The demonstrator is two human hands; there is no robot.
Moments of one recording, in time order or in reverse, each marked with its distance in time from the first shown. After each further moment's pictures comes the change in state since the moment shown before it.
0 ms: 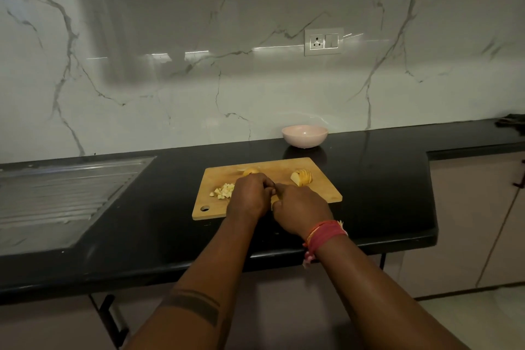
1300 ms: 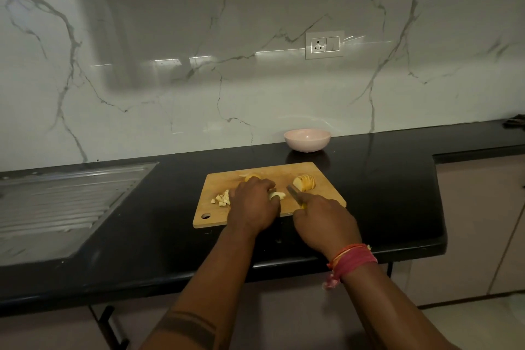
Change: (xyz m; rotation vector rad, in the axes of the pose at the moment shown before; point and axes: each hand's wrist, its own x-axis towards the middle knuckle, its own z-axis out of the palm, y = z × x) left_hand -0.004 -0.004 0.002 0.253 -0.022 0.081; right_hand -0.013 0.031 -0.002 0.051 0.058 0.135
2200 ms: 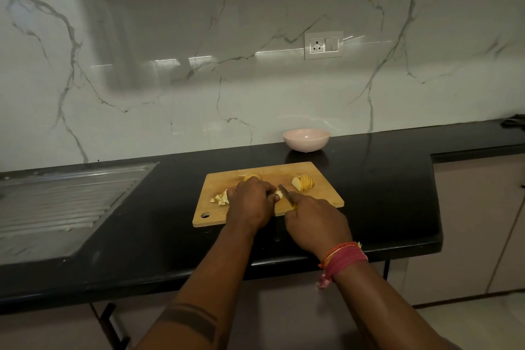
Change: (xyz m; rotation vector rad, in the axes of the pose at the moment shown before) left_hand -0.003 0.010 -0.008 -0.014 0.030 -0.024; right_hand -0.004 -0.007 0.004 -0.023 0.018 -0.061
